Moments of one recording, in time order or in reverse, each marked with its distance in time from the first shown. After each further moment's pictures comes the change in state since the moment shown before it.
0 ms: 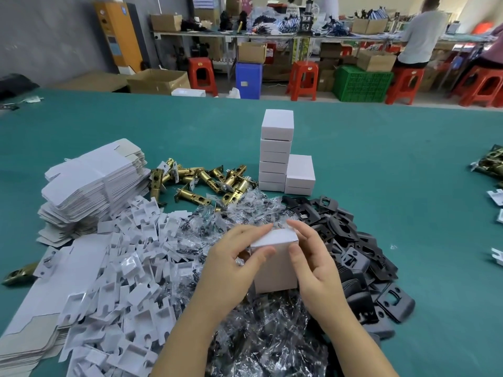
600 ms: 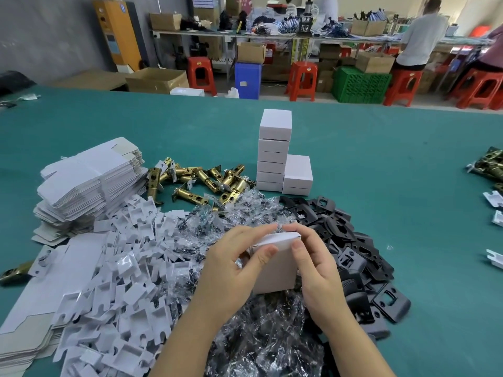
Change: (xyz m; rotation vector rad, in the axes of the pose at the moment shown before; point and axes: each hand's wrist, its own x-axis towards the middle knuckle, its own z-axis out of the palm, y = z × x) left_hand -0.004 0.009 0.003 0.044 0.041 0.133; right_hand 0.000 -0.011 0.001 0.123 0.044 0.041
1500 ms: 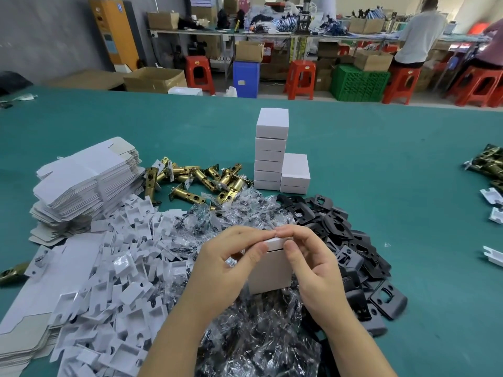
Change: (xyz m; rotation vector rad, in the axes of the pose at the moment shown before) left_hand 0.001 0.002 -0.009 -0.068 -0.066 -0.002; right_hand 0.001 -0.005 -0.002 -0.008 -0.028 -0.177
